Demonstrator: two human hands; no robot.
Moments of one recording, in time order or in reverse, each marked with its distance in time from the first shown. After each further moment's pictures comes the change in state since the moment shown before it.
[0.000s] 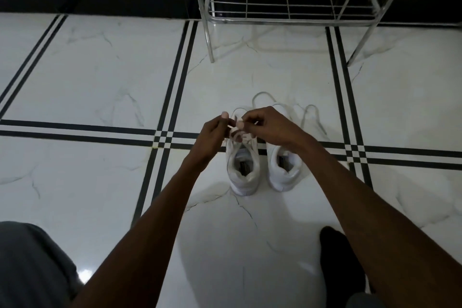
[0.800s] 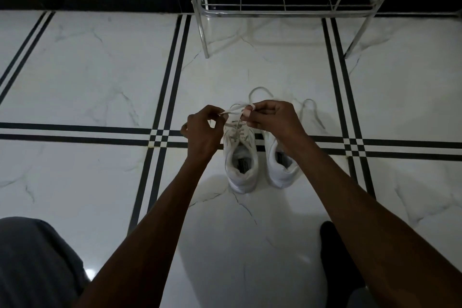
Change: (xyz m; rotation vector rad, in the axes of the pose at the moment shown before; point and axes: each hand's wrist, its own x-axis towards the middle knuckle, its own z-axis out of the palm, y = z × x) left_hand 0.022 -0.024 -0.001 0.446 0.426 0.151; right_hand -0.007 0.010 0.008 0.697 0.330 0.114
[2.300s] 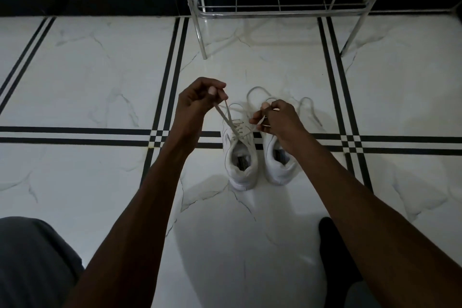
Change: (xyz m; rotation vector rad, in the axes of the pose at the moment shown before) left_hand 0.013 0.054 -0.051 -0.767 -0.307 0.028; right_hand 0.005 0.001 -0.007 0.017 0.186 0.200
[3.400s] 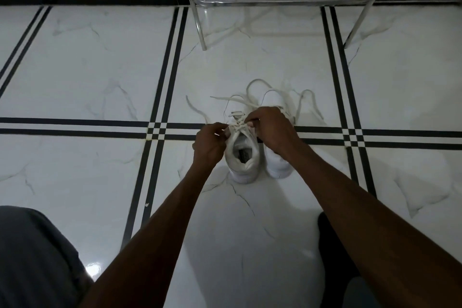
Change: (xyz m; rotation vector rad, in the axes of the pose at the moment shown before) left_hand -0.037 -0.111 0.019 0.783 0.145 -0.374; right_hand 0.004 0.046 -0.006 -1.019 -0.111 -0.521
